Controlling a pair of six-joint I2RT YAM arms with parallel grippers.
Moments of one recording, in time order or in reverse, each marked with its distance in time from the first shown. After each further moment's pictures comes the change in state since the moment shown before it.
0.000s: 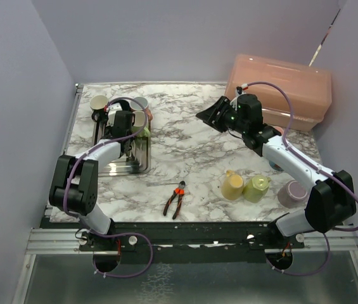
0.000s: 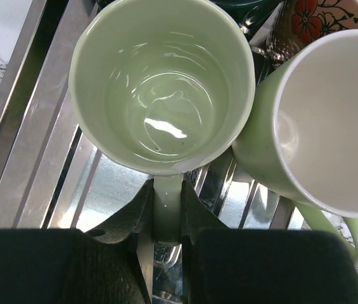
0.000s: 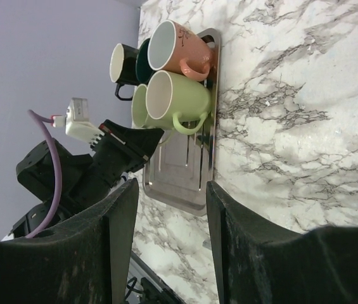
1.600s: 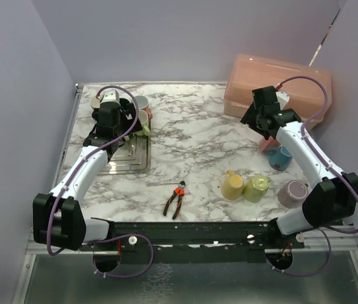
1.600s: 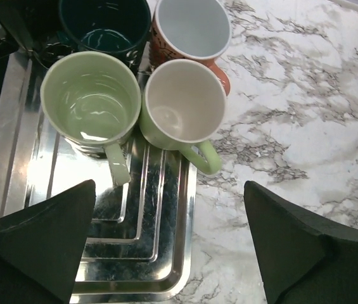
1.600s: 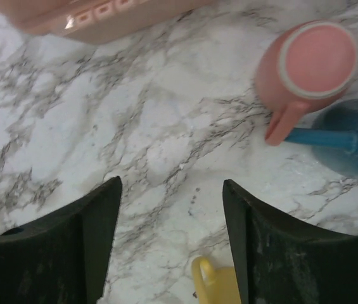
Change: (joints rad) left arm 0.012 -0.307 0.068 -0.162 0.272 0.048; right arm -0.161 0.030 0.229 -0.707 0.592 -0.181
